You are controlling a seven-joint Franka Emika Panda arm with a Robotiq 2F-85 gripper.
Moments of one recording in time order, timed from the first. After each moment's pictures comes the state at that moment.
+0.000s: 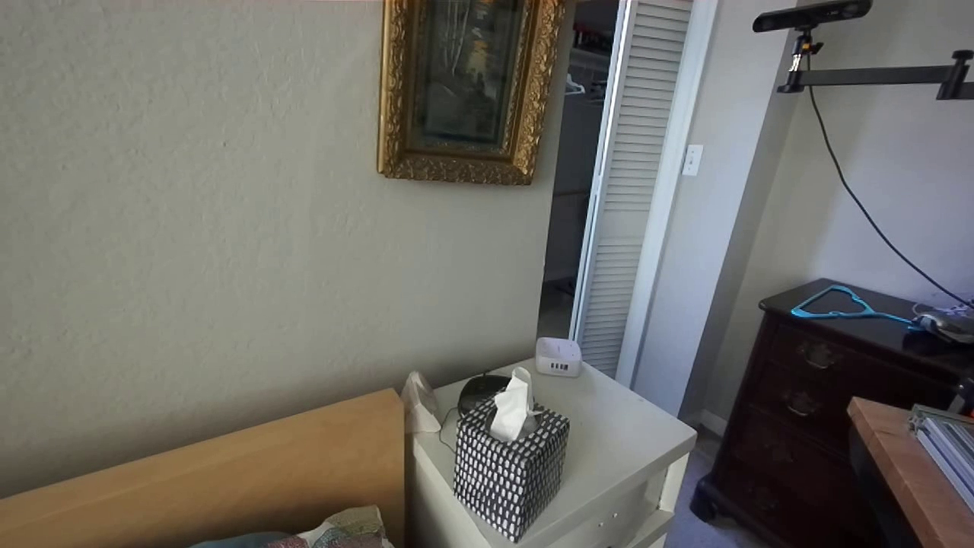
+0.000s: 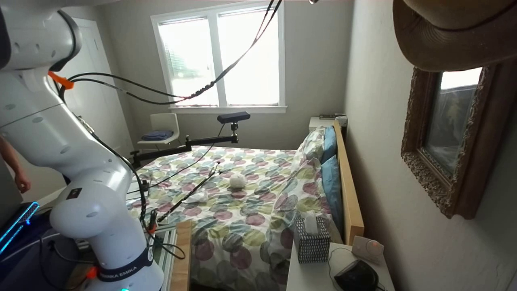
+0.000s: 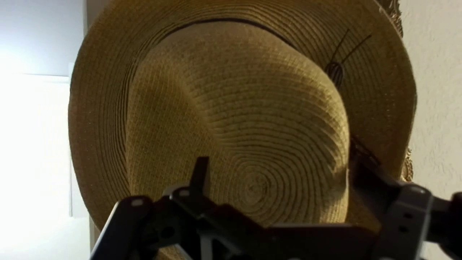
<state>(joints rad) 0.07 -0.32 -0.30 -1.86 0.14 2.77 -0.23</state>
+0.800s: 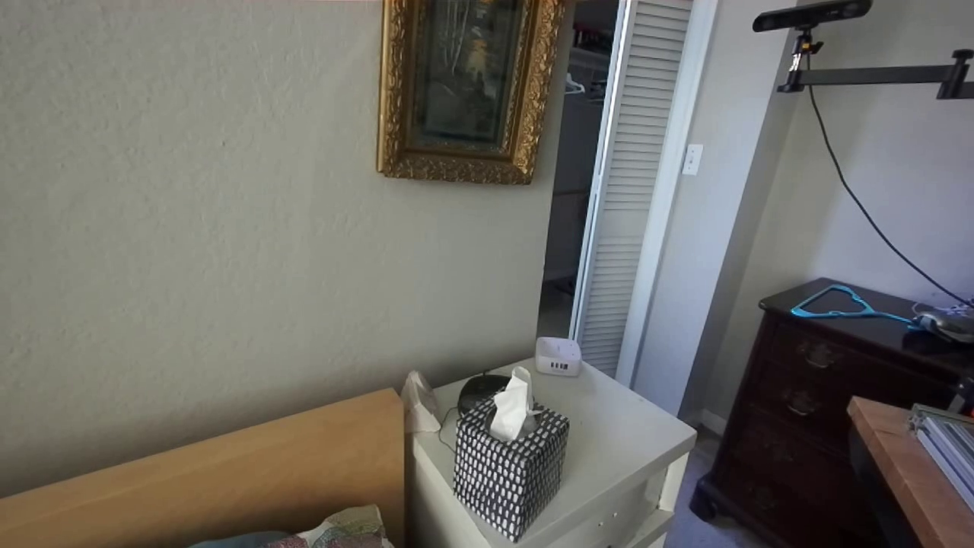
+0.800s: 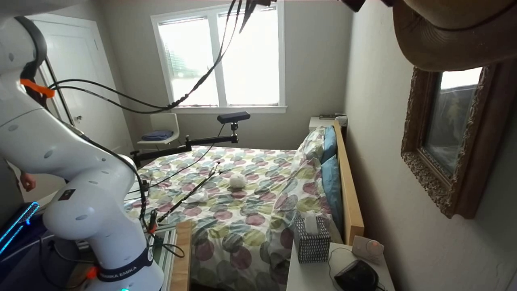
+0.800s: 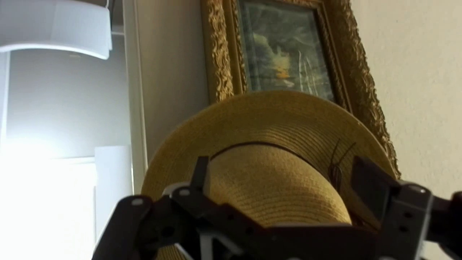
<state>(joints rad) -0.05 -0.54 -0.27 -2.07 0.12 2.53 -0.17</state>
